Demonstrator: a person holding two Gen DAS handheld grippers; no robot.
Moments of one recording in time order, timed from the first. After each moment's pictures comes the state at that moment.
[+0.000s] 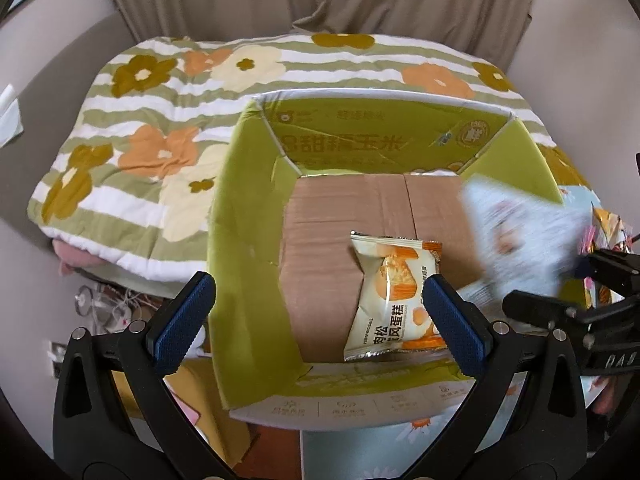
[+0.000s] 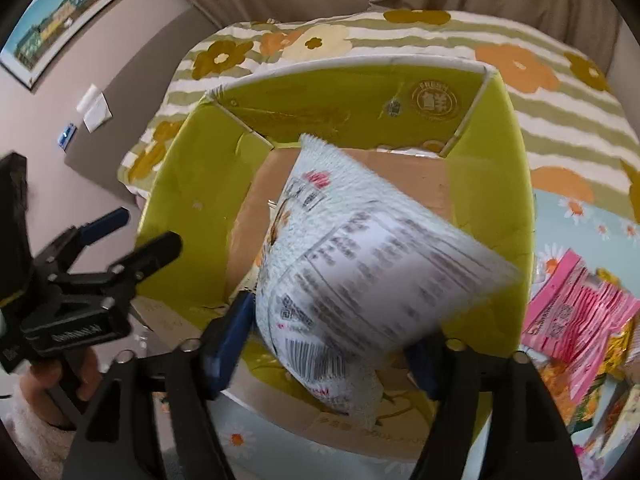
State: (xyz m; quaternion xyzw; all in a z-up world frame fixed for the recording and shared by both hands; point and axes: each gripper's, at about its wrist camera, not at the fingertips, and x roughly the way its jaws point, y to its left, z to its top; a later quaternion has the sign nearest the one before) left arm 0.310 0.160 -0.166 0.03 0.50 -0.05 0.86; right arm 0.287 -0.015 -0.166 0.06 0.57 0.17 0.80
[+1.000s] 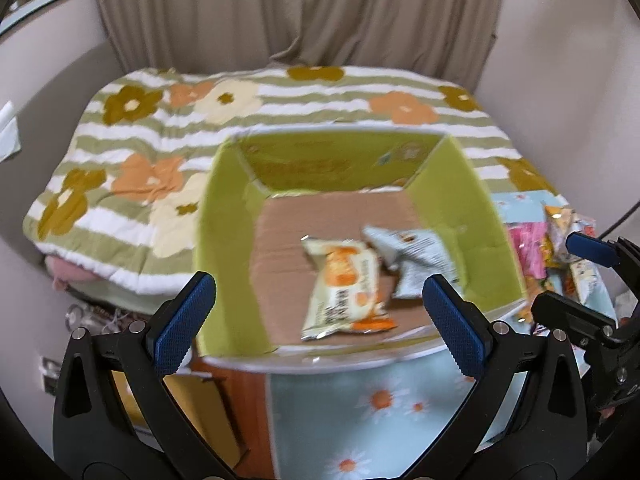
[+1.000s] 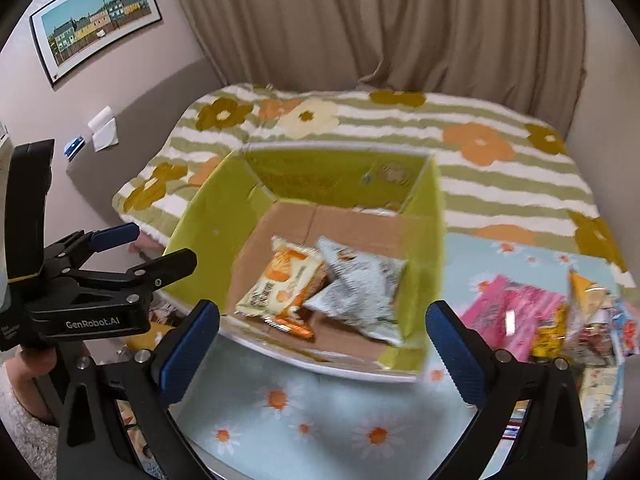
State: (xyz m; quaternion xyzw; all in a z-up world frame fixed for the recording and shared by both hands) left arm 0.251 0.134 -0.118 0.03 0.44 -0.10 0.89; right arm 0.199 -0.038 -0.089 0.04 0.45 0.11 0.88
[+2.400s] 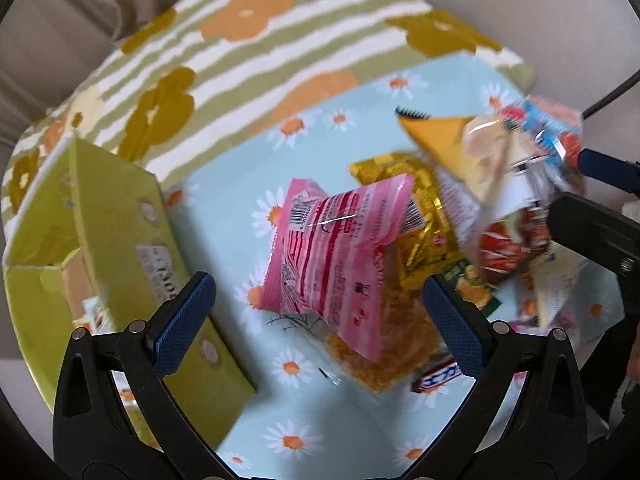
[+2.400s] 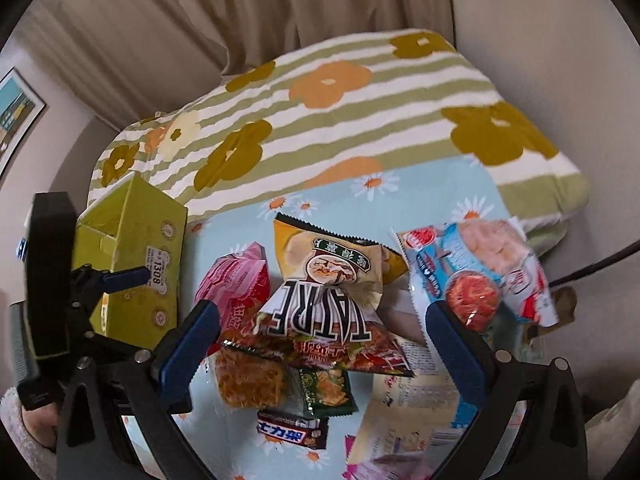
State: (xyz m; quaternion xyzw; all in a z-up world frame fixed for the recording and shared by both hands) left arm 0.307 -0.232 -0.237 0.22 0.59 -0.20 0.75; right arm 0.215 -0.340 -0.170 0.19 0.53 0.01 0.83
